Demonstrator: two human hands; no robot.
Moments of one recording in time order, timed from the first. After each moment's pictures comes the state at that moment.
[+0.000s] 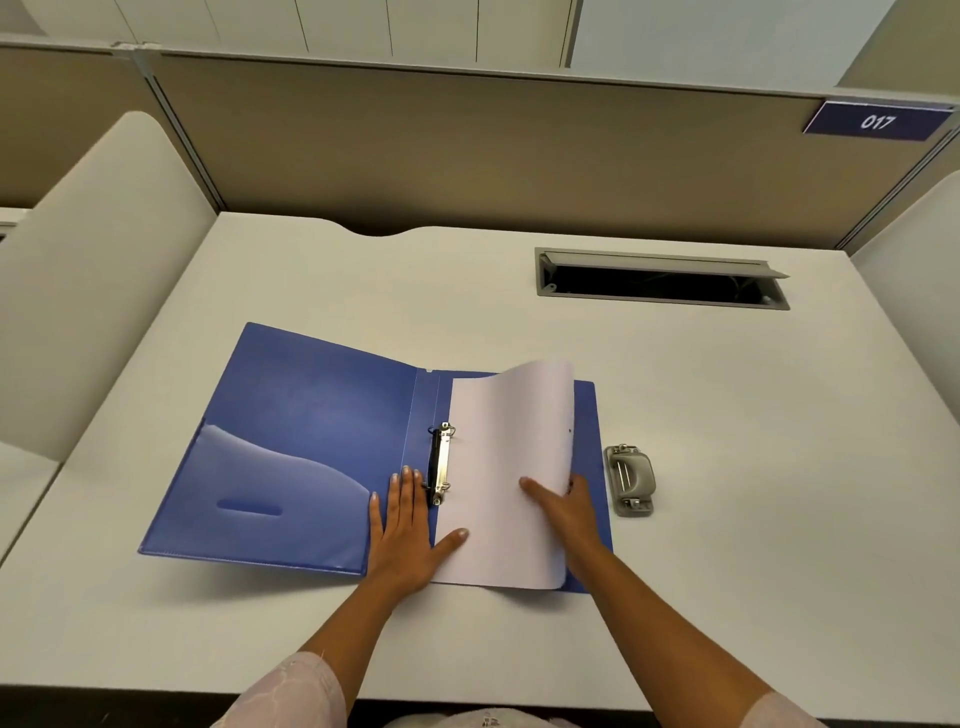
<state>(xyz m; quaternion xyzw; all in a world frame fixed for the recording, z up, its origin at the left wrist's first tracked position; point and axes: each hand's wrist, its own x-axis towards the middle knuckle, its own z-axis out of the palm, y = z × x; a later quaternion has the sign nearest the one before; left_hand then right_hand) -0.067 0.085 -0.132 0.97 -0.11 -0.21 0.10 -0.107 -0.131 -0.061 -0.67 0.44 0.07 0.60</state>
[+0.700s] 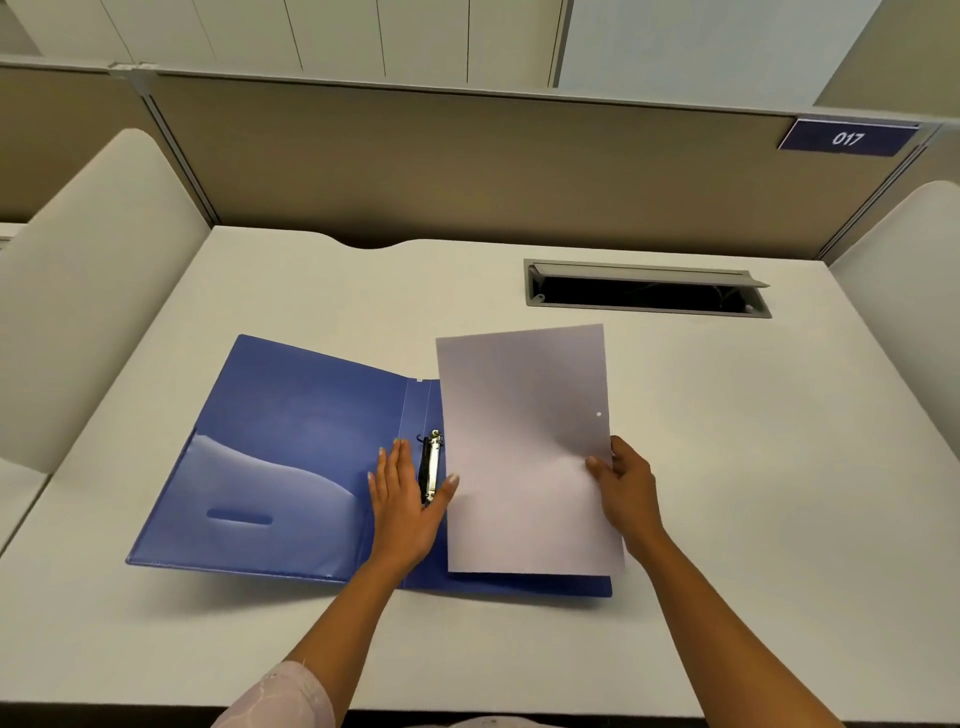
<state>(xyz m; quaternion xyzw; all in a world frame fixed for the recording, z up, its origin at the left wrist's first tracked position) -0.051 0.055 -0.075 0.92 -0.04 -0.10 0.38 -0.115 -0.194 -0.015 -0.78 0.33 -0.05 0.53</state>
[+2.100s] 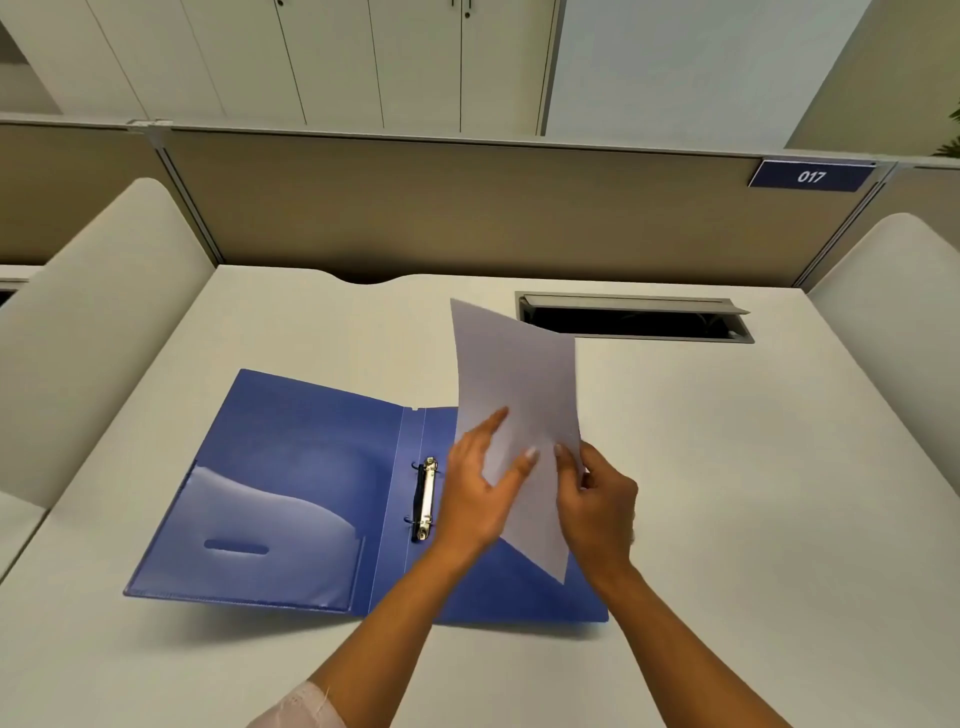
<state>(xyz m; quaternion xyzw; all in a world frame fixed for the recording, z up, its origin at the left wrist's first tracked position) -0.068 -0.022 0.044 0.78 -0.12 -0.06 0.60 -0.117 -0.146 0.027 -0.82 0.18 -0.30 0.45</state>
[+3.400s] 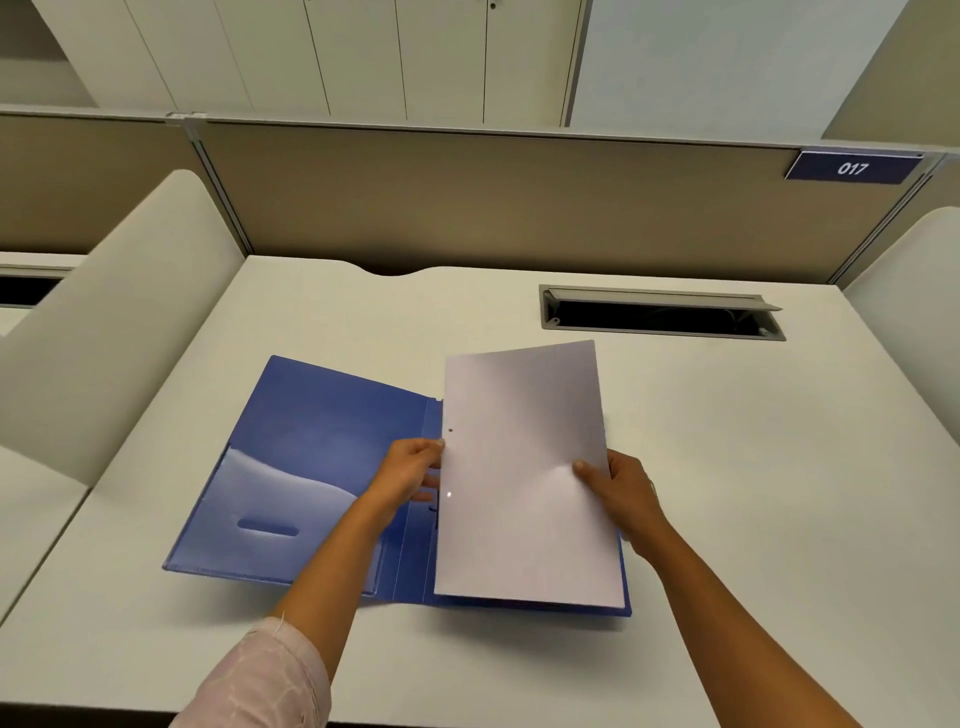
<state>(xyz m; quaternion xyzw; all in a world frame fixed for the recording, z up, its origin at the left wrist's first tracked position) 0.000 0.069 0.010 0.75 0.07 -0.28 0.59 -0.103 -0.176 0.018 -0.78 0.27 0.01 0.57</state>
